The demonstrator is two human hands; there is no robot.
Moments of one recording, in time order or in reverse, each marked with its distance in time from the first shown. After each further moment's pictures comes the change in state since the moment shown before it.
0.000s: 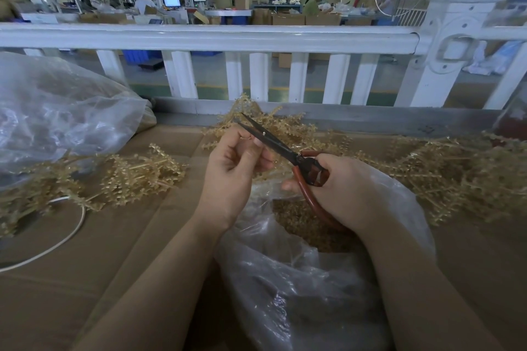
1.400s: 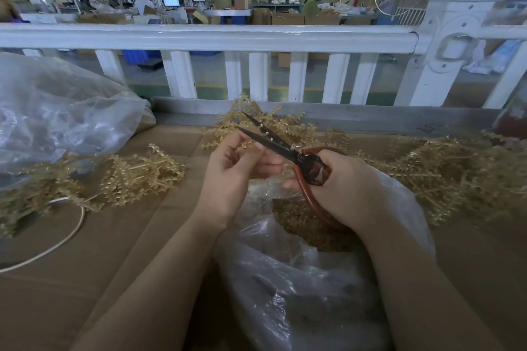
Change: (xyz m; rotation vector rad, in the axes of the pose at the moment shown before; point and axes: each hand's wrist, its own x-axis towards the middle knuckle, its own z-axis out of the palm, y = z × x) left_hand 0.000 0.001 -0.001 -0.131 -0.055 -0.125; right_hand -0.003 0.003 0.000 -0.037 0.093 -0.046
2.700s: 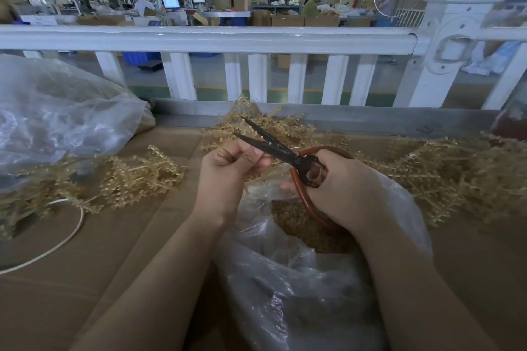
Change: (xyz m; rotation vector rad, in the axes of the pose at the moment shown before) left_hand 0.001 0.001 0.000 -0.010 0.126 -0.087; right_hand -0.002 -0.010 -0.004 -0.102 -0.030 0.009
